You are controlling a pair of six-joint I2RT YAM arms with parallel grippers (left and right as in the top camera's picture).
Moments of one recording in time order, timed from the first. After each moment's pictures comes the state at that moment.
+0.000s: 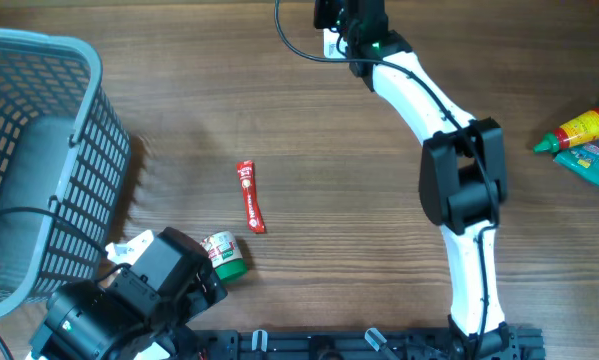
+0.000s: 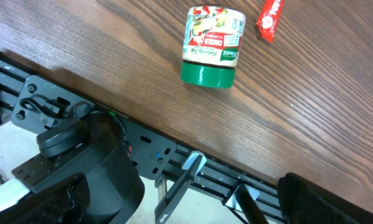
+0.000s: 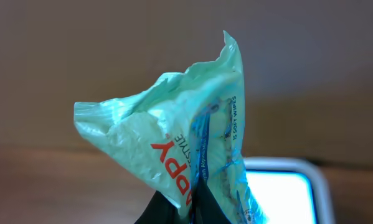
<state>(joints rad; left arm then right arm) -0.65 0.78 1.10 -1.68 -0.07 -1.20 0.36 2.38 1.99 0.05 0.05 0.26</state>
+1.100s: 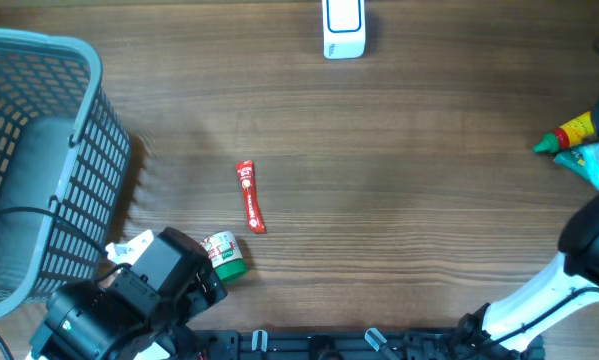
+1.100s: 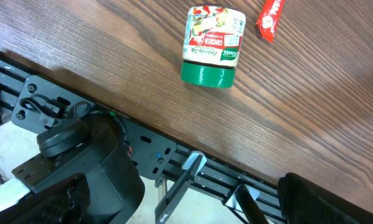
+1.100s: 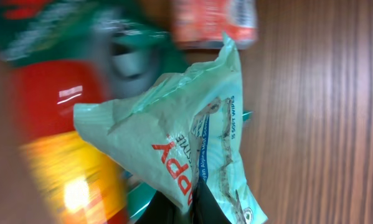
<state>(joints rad) -0.65 0.78 1.10 -1.68 -0.07 -1.20 -0.58 2.01 1.61 -0.89 0.45 0.79</state>
